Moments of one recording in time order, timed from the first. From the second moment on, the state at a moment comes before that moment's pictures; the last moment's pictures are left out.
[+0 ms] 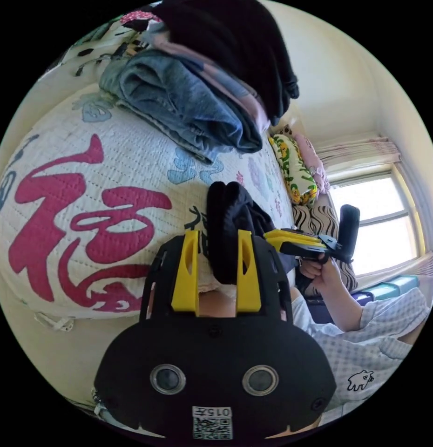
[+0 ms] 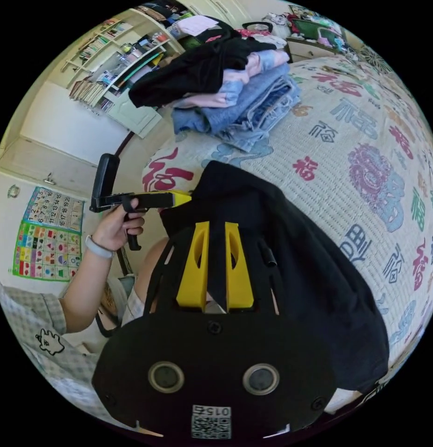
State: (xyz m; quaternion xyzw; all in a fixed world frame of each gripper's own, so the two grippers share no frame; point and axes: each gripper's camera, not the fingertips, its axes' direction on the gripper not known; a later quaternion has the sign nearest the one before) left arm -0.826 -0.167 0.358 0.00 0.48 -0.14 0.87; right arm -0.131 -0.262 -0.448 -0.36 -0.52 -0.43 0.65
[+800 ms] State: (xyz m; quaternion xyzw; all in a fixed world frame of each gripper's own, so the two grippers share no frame) left arm -0.739 -0.110 0.390 0.00 0.50 -0.18 0.85; right arm -0.258 -0.285 -0.341 -0.39 -0.50 -0.62 0.46
